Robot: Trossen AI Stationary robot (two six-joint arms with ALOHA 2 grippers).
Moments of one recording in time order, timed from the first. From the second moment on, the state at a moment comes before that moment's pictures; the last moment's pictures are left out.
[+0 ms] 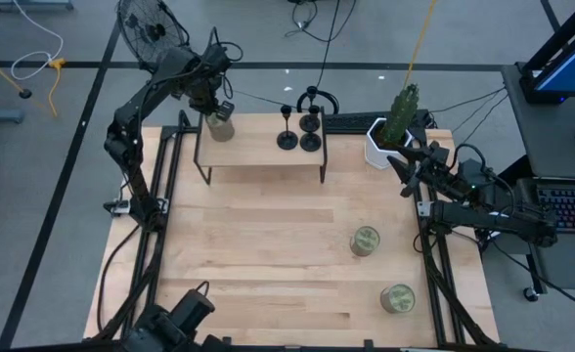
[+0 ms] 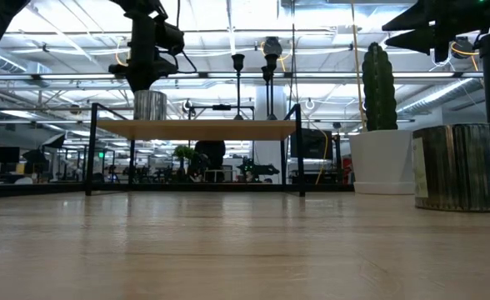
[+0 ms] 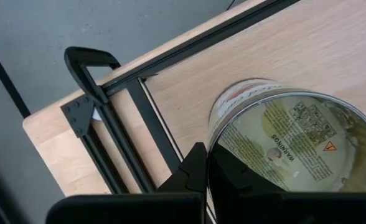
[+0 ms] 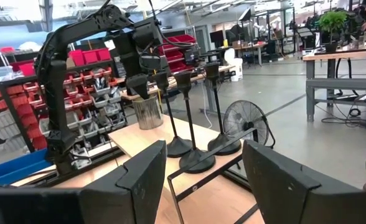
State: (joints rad) left arm 0.92 1.83 1.96 -1.57 -0.12 -0.21; right arm -0.24 0.22 0.46 -0.18 0.34 0.20
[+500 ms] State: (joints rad) left arm 0.92 1.84 1.95 -1.55 -0.11 -0.21; right arm -0.24 0.22 0.46 -0.17 0.34 0.20
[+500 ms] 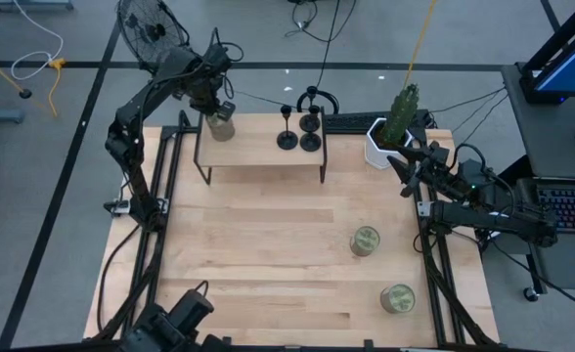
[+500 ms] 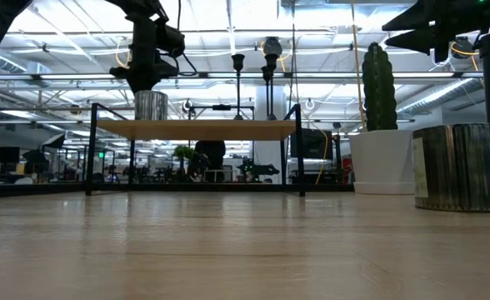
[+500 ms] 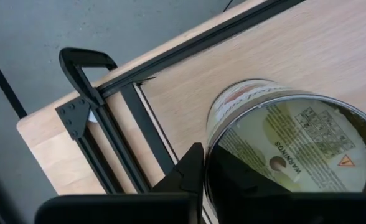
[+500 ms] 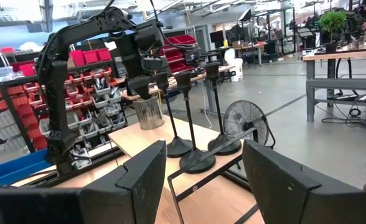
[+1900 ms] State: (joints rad) left arm 0.90 1.55 1.95 -1.54 -0.09 -0.32; right arm -0.24 0.22 0.46 -0.17 0.34 0.20
